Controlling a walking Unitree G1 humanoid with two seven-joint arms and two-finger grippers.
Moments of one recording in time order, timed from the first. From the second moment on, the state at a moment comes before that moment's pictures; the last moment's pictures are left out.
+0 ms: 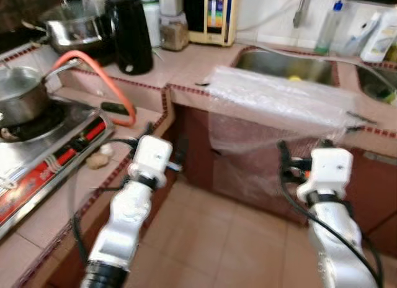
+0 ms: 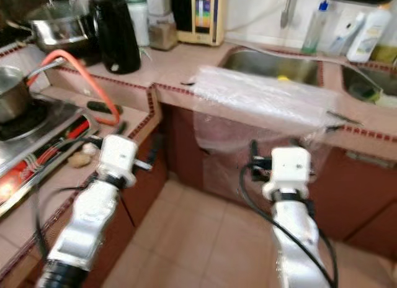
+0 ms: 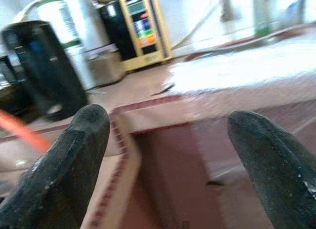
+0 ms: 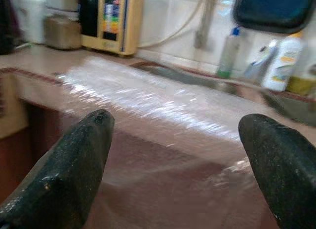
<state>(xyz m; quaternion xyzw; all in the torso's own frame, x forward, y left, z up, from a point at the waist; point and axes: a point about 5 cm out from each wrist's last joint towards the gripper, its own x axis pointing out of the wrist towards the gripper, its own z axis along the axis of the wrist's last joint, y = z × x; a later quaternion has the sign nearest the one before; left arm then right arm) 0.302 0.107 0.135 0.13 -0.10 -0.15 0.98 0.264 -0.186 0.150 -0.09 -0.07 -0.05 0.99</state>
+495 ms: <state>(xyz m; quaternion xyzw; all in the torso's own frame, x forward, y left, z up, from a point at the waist) 0.303 0.105 0.133 0.13 -0.10 -0.16 0.97 0.265 -0.185 0.146 -0.09 -0.06 -0.05 0.99</state>
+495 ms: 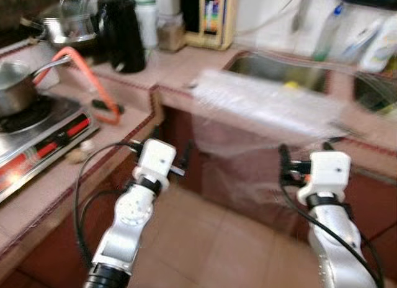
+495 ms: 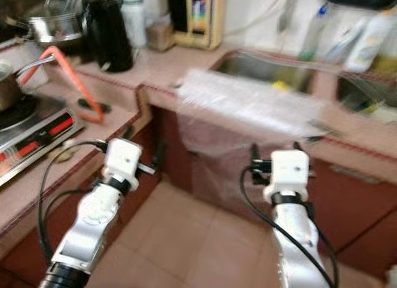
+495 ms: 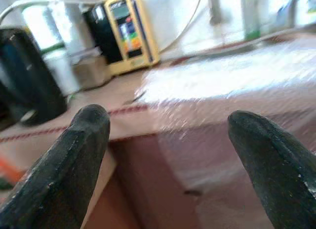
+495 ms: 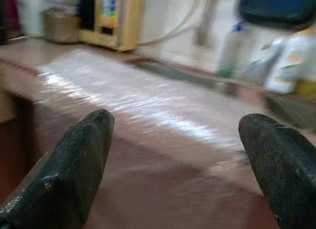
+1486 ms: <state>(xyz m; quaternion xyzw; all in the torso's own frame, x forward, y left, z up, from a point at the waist) 0.276 0.139 0.010 0.21 0.14 -0.17 0.95 0.232 -0.181 -0.010 -0.01 0.23 -0.01 0.97</state>
